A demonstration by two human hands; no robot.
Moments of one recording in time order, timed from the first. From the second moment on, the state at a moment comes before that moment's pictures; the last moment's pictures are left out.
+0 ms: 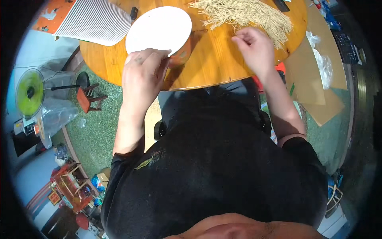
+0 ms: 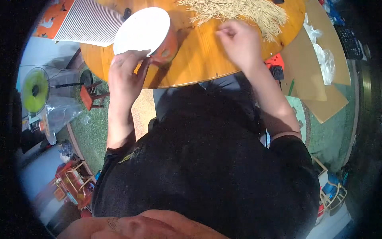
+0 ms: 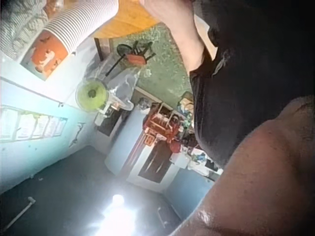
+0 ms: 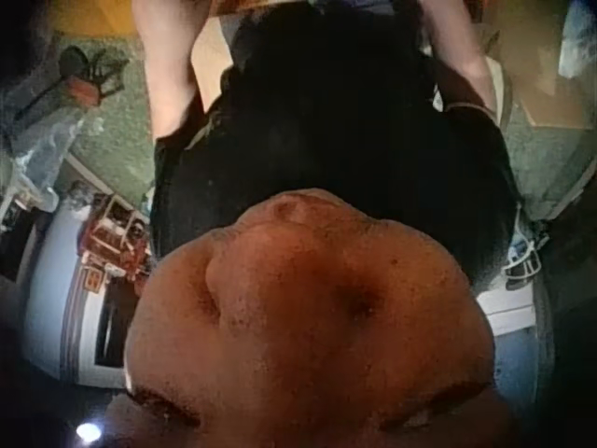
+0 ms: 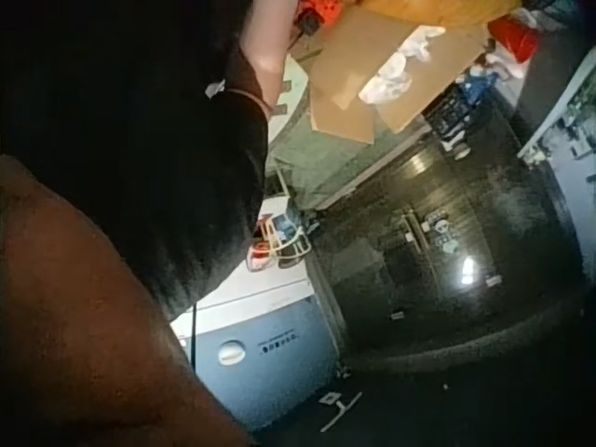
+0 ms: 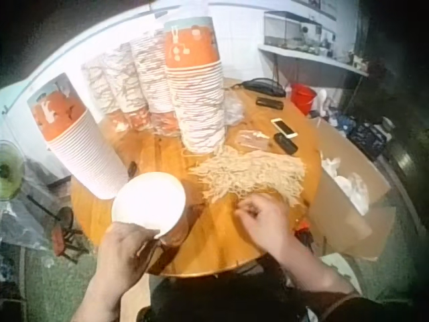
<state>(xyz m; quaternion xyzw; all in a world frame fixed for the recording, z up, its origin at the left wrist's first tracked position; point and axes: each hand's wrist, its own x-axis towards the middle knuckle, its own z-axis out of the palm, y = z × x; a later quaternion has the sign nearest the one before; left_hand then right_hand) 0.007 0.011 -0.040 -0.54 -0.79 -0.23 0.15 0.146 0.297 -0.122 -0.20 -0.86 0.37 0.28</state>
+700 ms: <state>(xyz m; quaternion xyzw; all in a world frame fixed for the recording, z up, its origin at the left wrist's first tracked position) 0.069 0.061 -0.088 -0.62 -0.68 -0.38 0.10 0.195 0.243 -0.109 -0.17 -0.84 0.50 0.12</state>
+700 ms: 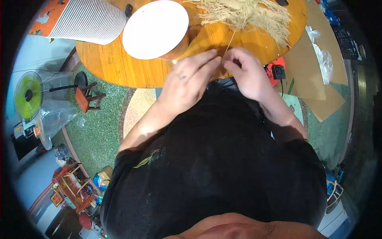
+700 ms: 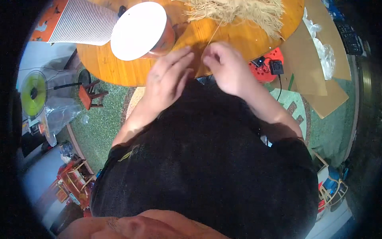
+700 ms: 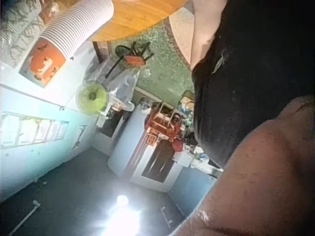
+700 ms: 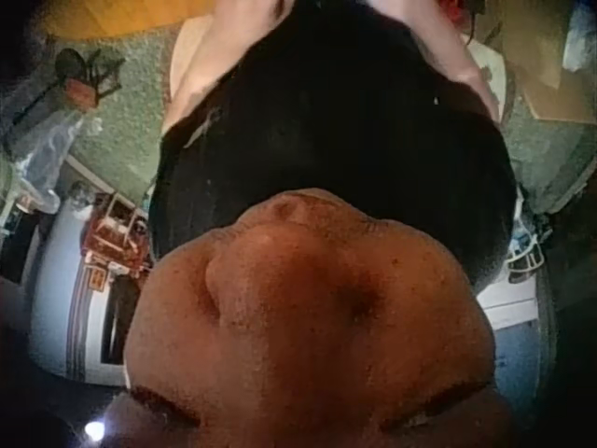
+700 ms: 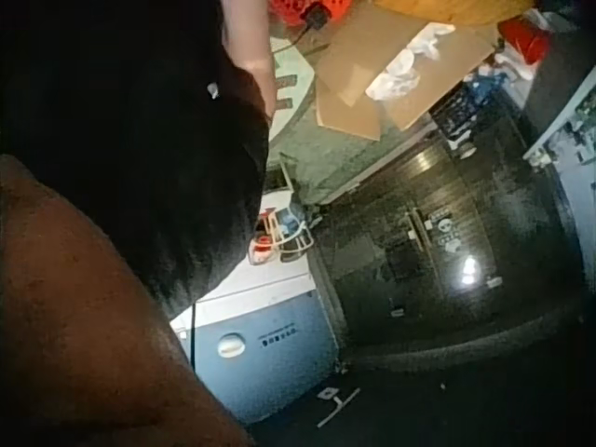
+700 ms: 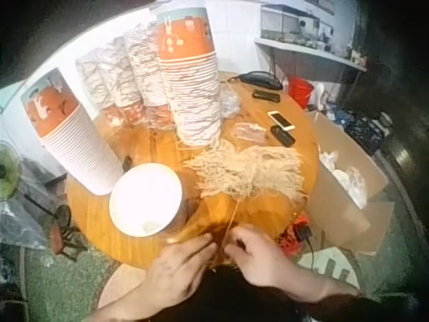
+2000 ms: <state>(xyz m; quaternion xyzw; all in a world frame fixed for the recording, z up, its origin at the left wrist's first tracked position) 0.091 -0.019 -0.042 -0.21 -0.36 -0.89 -0.20 0.108 0.400 -0.169 0.00 -0.97 0.10 0.20</state>
